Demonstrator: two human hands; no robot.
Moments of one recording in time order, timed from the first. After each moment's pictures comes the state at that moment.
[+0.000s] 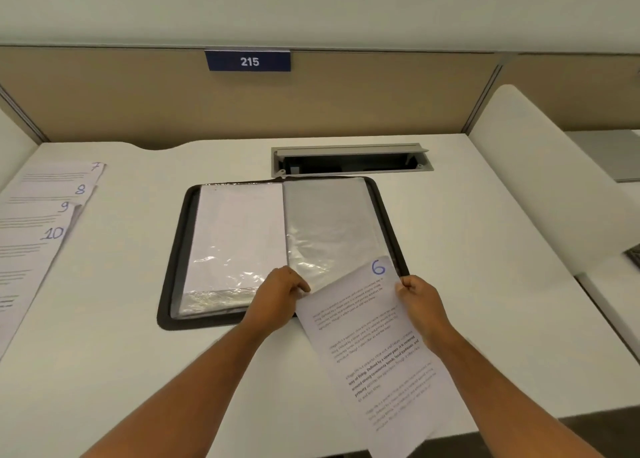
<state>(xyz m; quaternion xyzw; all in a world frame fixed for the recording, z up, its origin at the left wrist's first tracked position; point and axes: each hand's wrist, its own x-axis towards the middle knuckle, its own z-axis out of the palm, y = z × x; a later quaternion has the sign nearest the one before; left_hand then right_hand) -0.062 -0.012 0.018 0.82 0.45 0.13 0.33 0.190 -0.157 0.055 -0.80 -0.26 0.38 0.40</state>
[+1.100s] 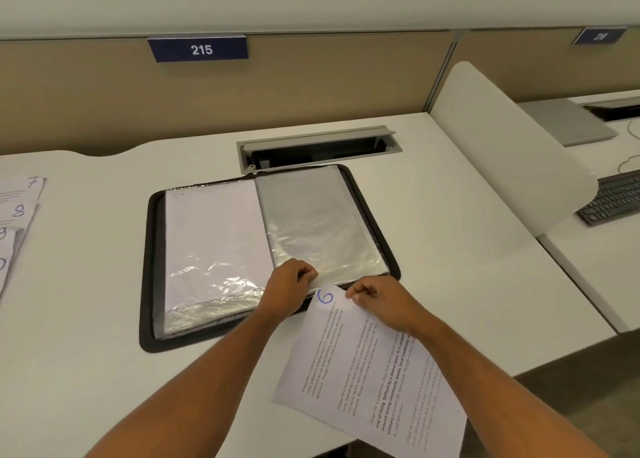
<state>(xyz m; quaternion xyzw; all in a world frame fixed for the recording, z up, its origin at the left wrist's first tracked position) -0.021 0.001 0.011 0.79 0.43 0.14 0.41 0.153 -0.152 0.064 -0.76 -0.43 0.41 0.27</state>
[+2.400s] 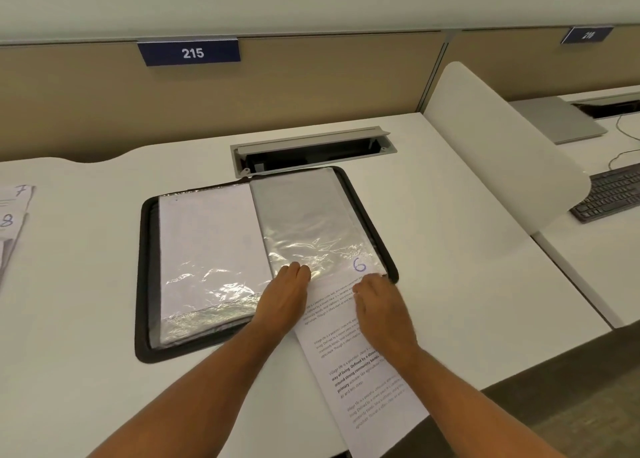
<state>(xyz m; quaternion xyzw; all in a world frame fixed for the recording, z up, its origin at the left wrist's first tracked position) -0.029 -0.003 -0.010 0.93 0.33 0.12 0.13 0.130 -0.159 0.009 -0.78 -0.58 -0.09 0.21</state>
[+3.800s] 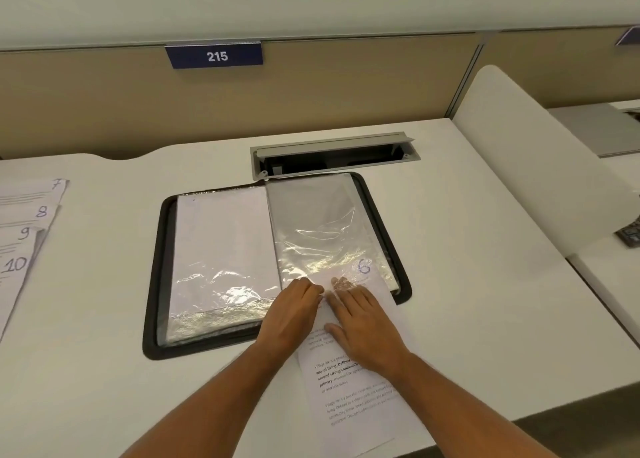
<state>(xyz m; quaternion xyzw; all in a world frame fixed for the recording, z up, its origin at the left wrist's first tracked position) -0.031 -0.023 0.001 0.93 0.29 0.20 0.13 0.127 -0.134 -0.008 -0.70 -0.71 0.07 0.06</state>
